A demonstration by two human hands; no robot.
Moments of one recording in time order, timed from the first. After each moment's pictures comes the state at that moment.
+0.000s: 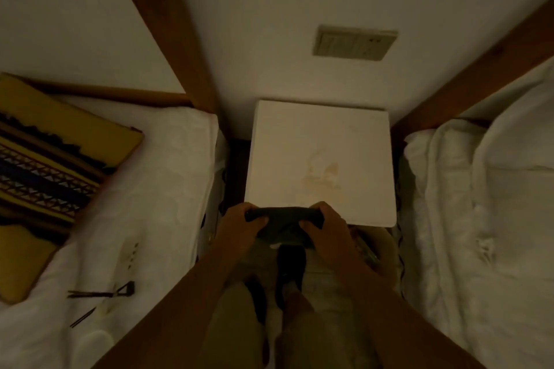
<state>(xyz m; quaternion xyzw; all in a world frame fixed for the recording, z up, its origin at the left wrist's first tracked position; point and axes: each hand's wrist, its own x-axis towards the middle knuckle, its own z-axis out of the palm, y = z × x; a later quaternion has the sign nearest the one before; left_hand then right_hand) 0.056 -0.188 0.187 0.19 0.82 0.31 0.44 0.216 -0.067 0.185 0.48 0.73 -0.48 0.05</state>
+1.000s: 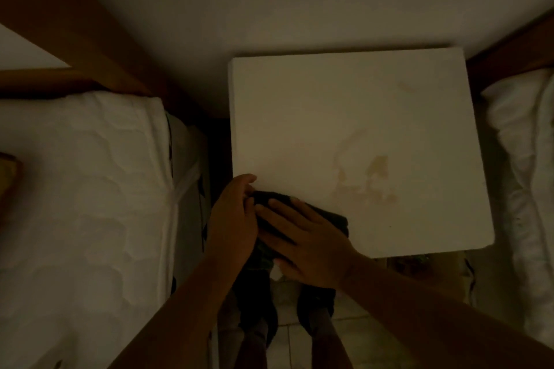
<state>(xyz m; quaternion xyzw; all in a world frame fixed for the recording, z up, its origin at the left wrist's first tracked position) -0.028 -0.100 -0.025 0.29 0.82 0.35 0.34 0.137 -0.024 -0.061 0.05 0.99 -0.14 0.01</state>
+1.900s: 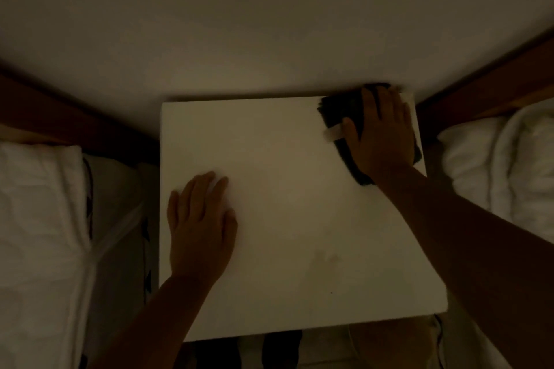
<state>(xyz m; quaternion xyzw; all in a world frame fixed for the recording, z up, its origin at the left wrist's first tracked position) -0.009 -0.003 -0.055 0.46 0.87 0.11 0.13 0.165 0.285 -0.073 0.49 0.87 -0.04 -0.01</state>
